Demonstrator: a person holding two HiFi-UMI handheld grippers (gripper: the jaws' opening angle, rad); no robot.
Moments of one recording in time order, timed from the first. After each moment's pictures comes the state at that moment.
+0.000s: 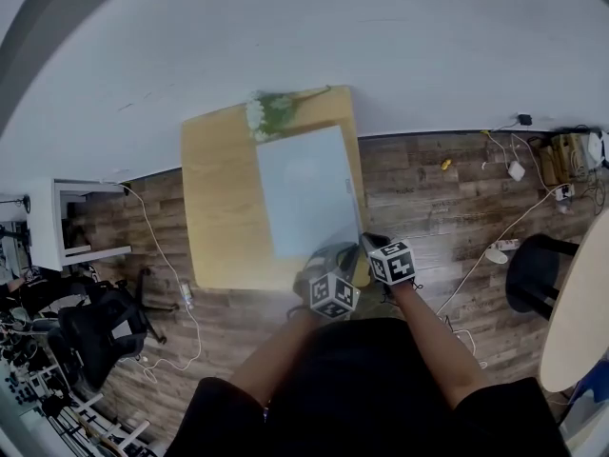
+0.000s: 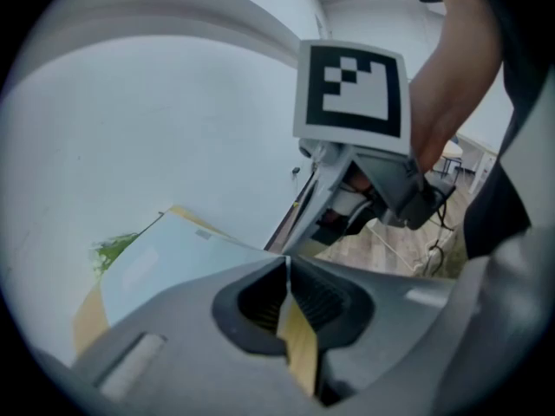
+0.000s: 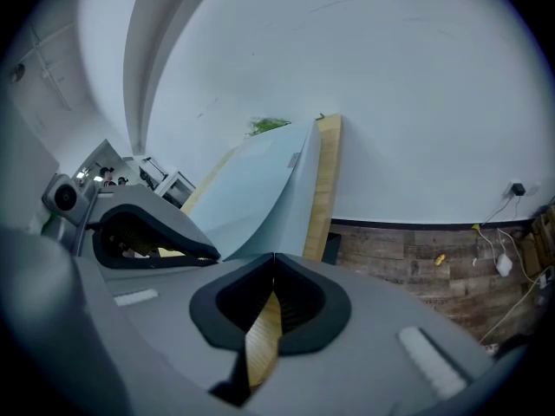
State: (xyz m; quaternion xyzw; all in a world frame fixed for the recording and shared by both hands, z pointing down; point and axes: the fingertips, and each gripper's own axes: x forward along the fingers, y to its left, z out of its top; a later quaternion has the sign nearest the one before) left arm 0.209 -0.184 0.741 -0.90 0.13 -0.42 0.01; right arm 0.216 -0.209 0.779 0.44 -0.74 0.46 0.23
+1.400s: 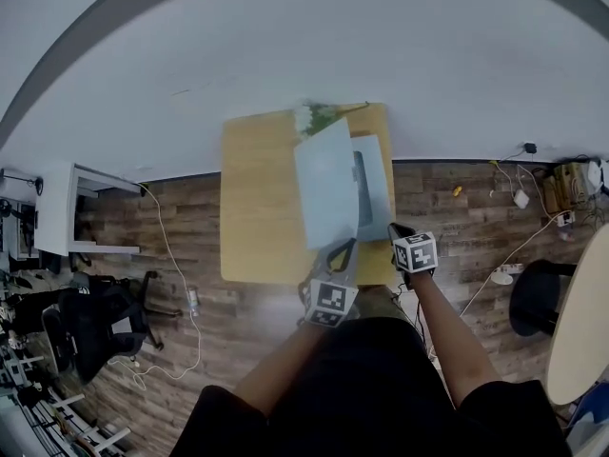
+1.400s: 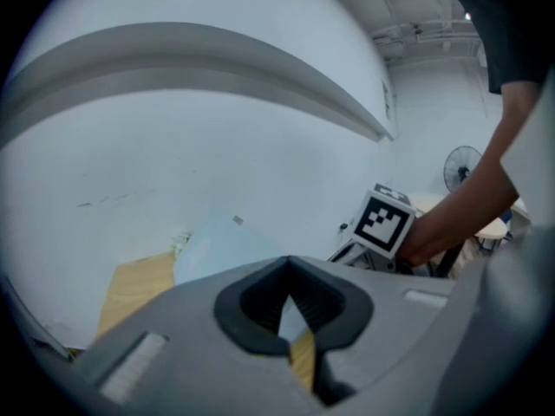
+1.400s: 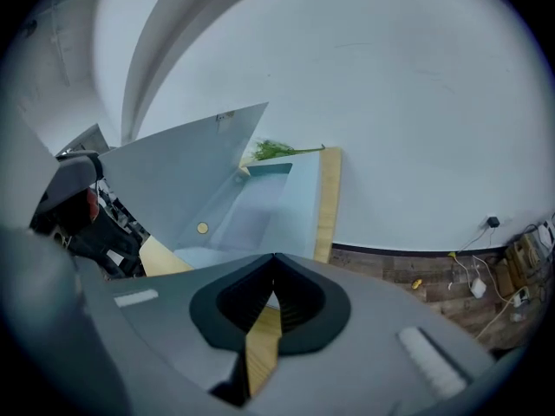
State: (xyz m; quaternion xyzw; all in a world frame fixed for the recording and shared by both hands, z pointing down) left arm 0.093 -0.200 0.589 -0.92 0.32 -0.24 -0.07; right arm 0.190 -0.218 0.737 0.51 -0.73 0.38 0.24
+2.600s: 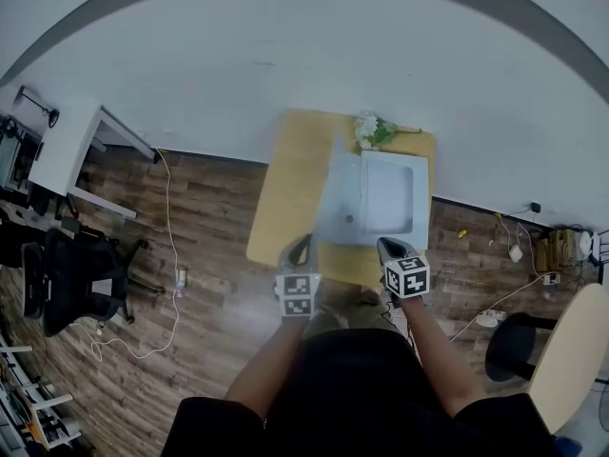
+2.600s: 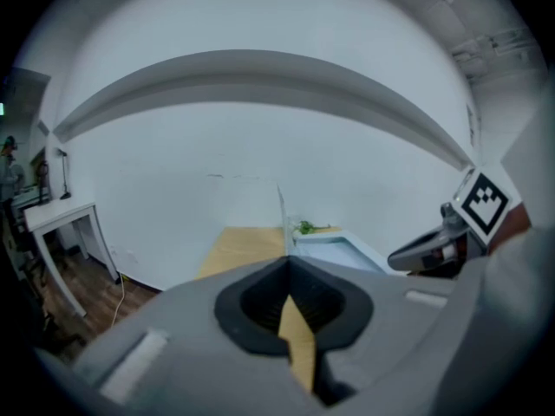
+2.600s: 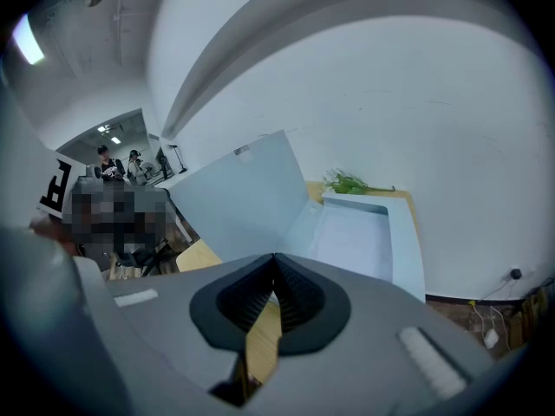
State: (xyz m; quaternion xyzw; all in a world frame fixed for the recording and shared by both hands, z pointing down) left arm -0.189 -0.208 0.584 -0.81 0.54 -0.16 -0.15; right arm -0.017 -0.198 0.645 0.46 -0.81 0.28 0.23
